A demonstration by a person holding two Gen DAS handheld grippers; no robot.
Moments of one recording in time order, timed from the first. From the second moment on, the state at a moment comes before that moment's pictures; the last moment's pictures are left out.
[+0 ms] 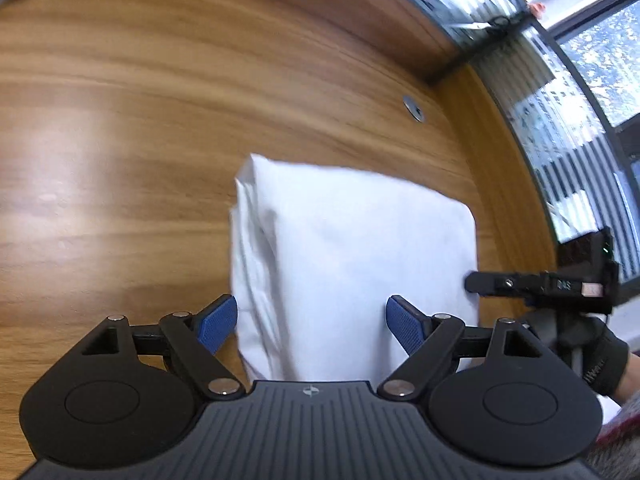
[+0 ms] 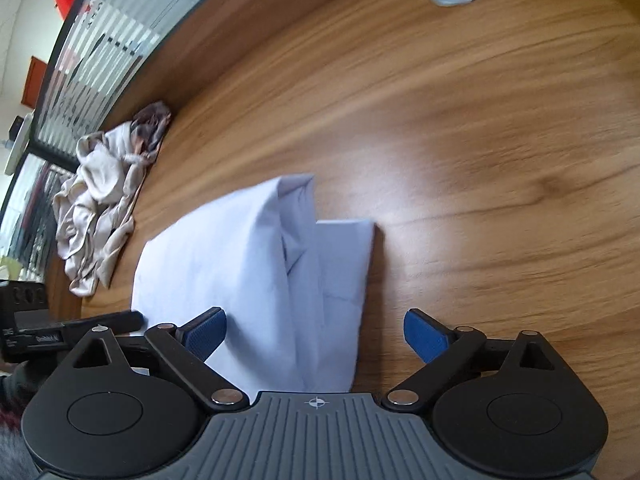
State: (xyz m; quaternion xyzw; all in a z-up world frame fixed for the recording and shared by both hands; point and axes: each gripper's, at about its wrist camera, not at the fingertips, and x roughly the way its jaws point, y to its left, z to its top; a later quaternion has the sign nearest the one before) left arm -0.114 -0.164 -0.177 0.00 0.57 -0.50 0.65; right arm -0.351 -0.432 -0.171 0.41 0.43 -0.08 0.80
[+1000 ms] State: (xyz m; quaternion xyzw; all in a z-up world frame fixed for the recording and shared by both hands) left arm -0.151 -0.234 -0.131 0.10 0.51 -0.60 0.61; right arm -0.409 -0.391 -0.158 0.50 0.33 -0.10 0.80
